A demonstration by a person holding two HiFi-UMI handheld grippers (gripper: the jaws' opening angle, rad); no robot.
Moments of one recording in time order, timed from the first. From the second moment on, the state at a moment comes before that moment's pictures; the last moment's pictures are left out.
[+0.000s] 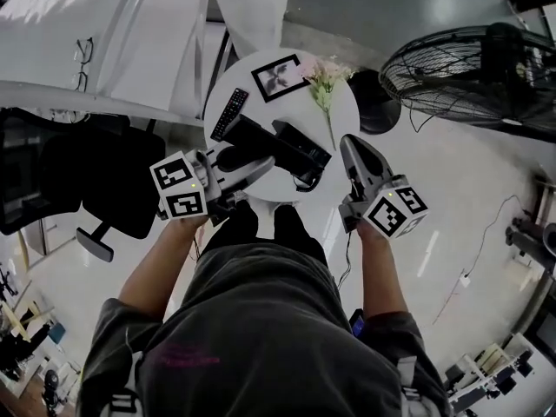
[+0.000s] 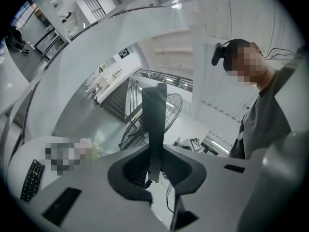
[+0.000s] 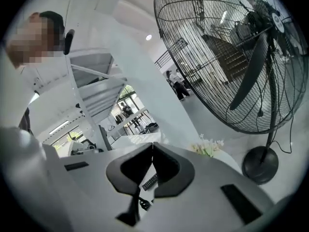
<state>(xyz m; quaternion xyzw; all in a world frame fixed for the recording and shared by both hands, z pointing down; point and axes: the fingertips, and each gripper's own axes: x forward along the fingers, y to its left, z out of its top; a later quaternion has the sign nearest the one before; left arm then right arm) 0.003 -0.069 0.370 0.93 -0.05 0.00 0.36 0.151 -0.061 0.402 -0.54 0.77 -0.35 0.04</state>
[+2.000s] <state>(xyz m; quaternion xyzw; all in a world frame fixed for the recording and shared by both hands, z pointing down) -0.059 -0.063 0.251 0.96 -0.04 -0.08 0.27 0.103 -0.025 0.296 -0.54 0.78 -0.28 0.12</state>
